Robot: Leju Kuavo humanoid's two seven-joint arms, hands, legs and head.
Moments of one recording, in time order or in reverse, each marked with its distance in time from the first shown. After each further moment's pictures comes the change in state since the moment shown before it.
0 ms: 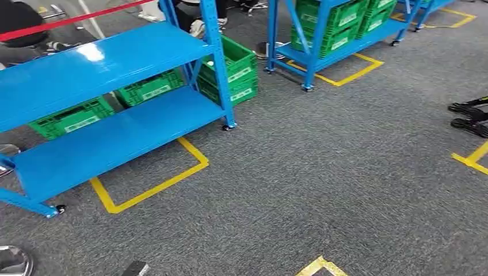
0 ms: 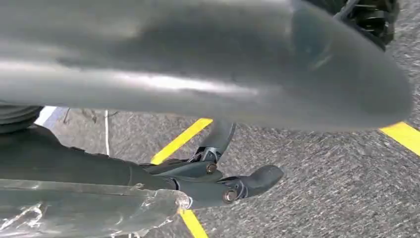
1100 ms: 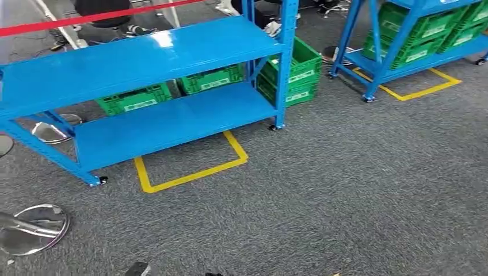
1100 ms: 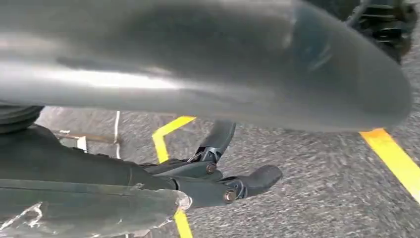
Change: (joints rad) left arm 0.006 -0.003 -0.009 0.000 -0.009 0.006 0.003; right arm -0.003 -0.005 -0.006 0.035 0.007 -0.011 0.020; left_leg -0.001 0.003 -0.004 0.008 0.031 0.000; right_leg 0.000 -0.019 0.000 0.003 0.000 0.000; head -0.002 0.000
